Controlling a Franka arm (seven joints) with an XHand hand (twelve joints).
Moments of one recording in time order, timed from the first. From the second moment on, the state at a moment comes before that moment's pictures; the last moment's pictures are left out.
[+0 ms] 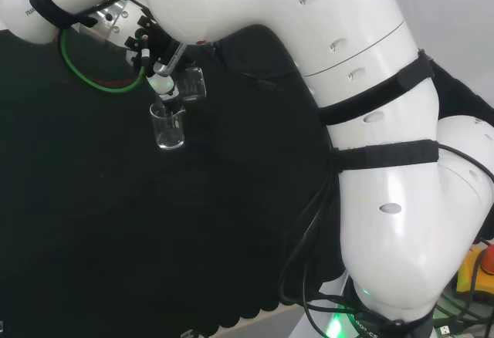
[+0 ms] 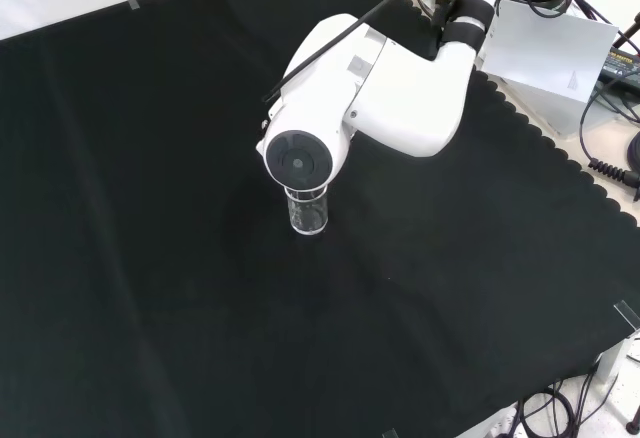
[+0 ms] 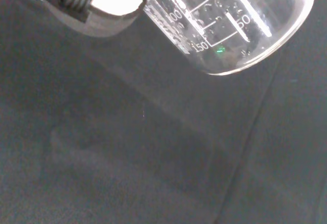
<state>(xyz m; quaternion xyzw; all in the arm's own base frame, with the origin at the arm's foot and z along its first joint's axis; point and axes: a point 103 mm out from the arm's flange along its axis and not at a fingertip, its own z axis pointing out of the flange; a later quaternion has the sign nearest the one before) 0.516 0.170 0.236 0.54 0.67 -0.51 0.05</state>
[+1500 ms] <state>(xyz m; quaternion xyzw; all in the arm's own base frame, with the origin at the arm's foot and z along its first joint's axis) 0.523 0.151 0.247 0.56 0.72 -0.41 0.01</state>
